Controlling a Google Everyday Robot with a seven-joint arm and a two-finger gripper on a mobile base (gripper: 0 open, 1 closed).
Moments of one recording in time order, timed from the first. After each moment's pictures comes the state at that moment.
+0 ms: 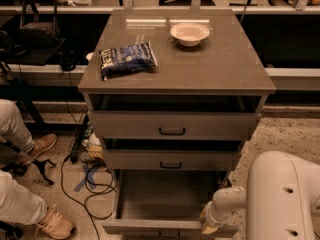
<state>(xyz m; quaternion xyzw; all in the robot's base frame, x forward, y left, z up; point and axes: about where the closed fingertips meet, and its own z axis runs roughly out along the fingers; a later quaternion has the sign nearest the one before) 0.448 -0.212 0.181 -0.70 0.70 0.09 0.07</state>
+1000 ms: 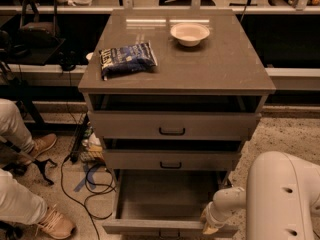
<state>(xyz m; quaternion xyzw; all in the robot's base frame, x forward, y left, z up) 0.444 -0.210 0.178 -0.70 0.70 0.10 0.07</state>
